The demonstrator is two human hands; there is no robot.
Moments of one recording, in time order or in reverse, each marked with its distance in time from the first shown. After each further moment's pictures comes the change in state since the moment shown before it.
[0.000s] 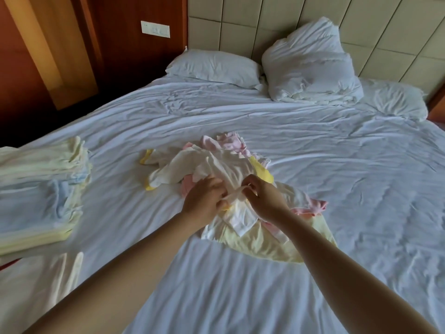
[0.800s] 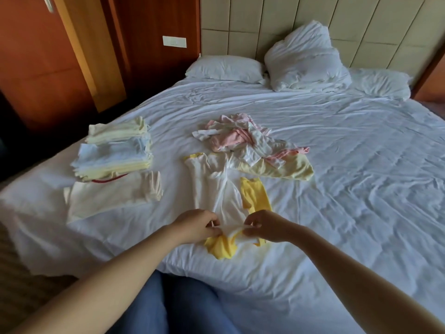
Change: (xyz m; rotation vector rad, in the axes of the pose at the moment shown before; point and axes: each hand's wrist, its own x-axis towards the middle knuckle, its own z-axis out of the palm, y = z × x) left_hand -0.315 0.113 -0.121 -0.138 -0.562 -0.223; right_hand -0.323 -0.095 0.006 0.001 -0.521 -0.028
